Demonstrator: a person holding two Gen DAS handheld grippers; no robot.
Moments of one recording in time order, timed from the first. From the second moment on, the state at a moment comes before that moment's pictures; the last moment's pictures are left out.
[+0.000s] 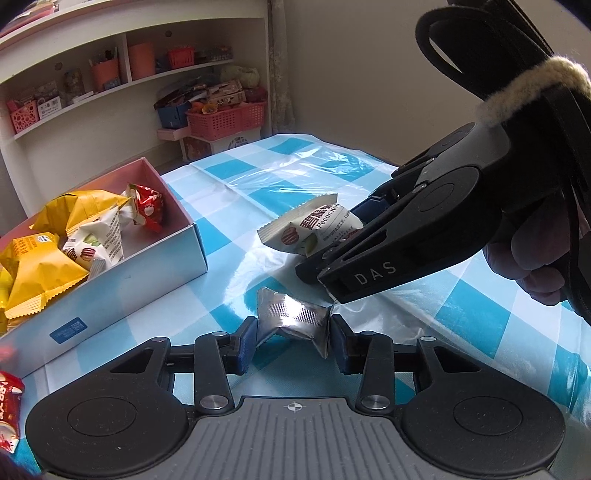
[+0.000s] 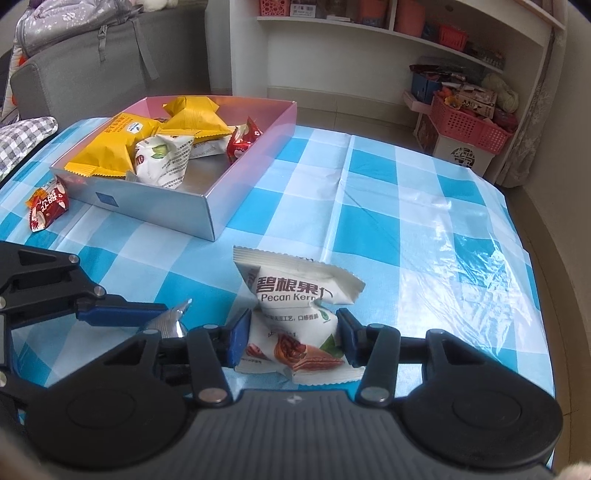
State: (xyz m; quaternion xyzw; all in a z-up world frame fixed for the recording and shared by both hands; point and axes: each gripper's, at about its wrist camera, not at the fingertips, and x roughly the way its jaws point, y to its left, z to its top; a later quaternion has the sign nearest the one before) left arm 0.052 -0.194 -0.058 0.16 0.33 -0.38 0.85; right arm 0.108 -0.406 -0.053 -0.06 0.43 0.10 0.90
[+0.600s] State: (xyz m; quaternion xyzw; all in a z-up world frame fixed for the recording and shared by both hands) left arm 0.051 -0.146 -0.046 0.14 0.33 -0.35 0.86; right arm 0.103 -0.396 -0.037 -0.06 0.42 0.10 0.90
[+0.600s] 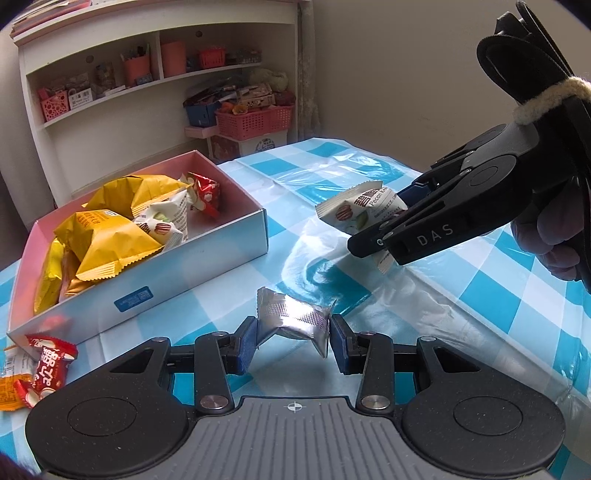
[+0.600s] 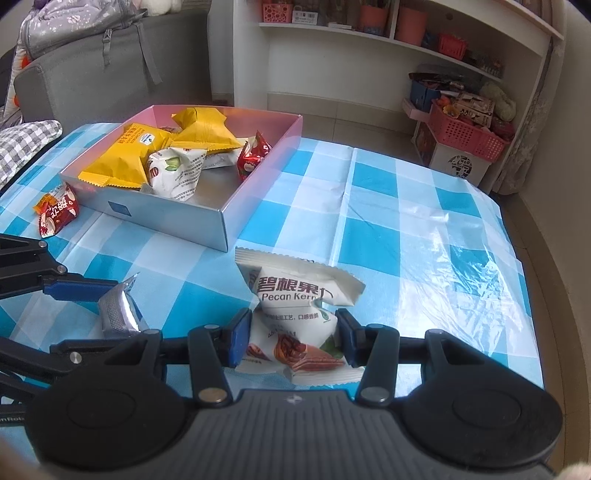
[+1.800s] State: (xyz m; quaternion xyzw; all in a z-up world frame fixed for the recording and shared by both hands) left arm 0.105 -0.027 -0.004 0.05 0.32 -0.24 0.92; right arm 0.126 -0.330 0.009 -0.02 0.37 0.10 0.92
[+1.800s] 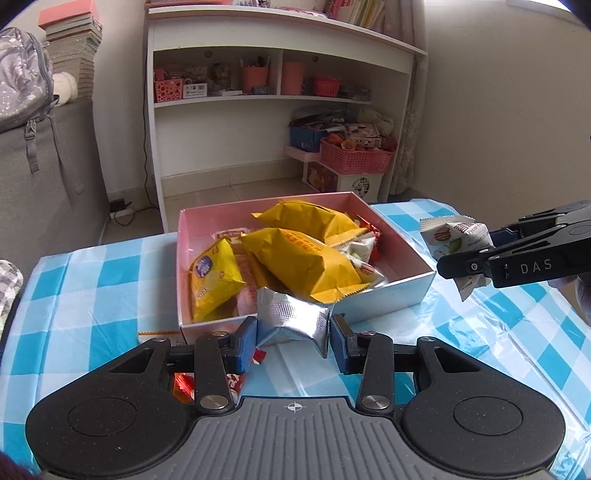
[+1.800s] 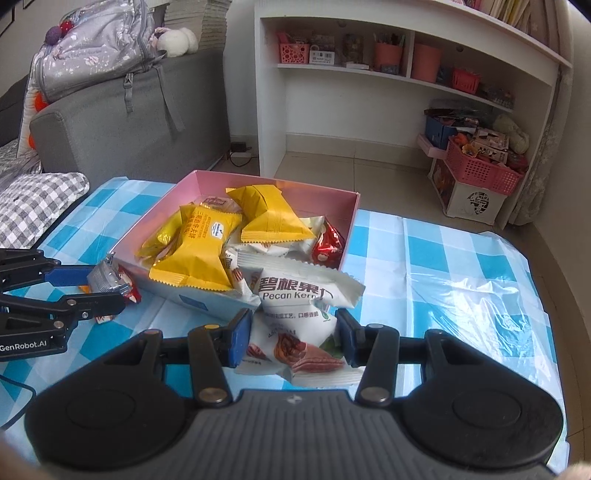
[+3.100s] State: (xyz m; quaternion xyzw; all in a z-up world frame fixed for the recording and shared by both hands) left arm 0.248 -0.044 -0.017 0.09 0.35 -0.18 0.92; right arm 0.173 -0.318 -0.009 0.03 0.37 0.07 0.93
